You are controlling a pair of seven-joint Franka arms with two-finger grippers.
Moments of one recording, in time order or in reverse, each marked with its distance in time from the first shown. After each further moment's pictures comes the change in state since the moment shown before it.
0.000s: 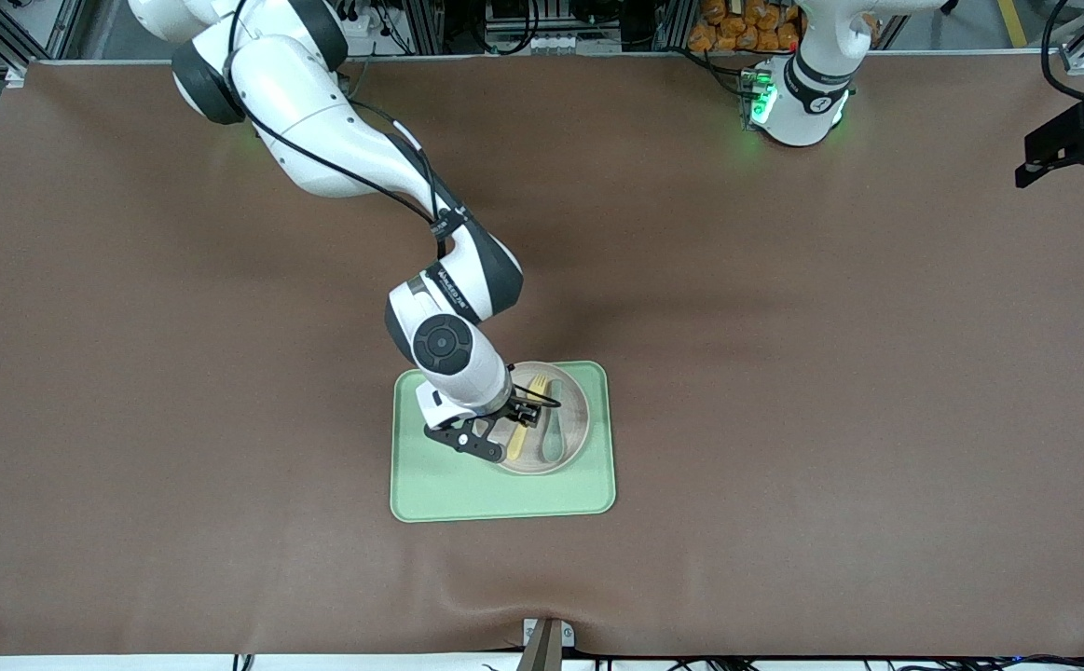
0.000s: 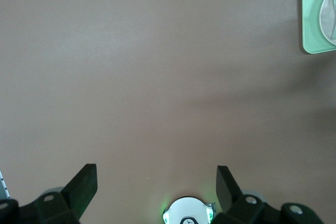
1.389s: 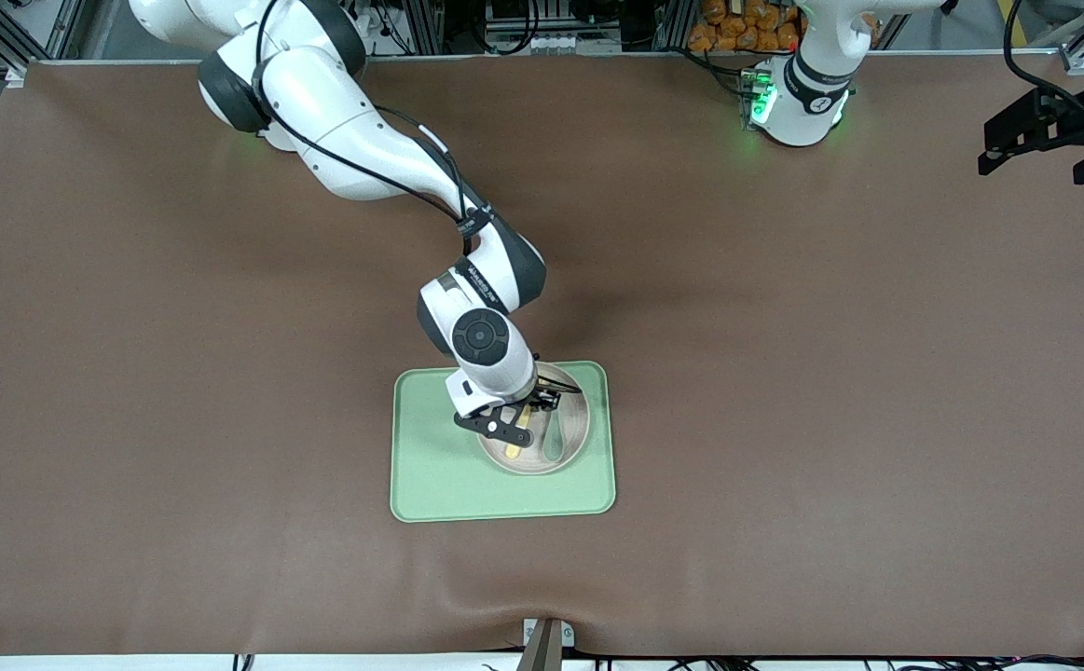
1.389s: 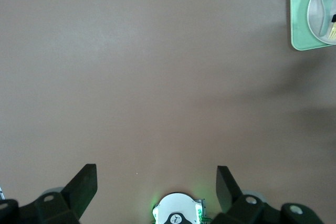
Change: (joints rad) left arm 0.027 -0.013 -0.107 -0.007 0.000 -0.018 -0.080; right arm 0.050 0.050 -0.010 0.028 0.000 -0.024 0.019
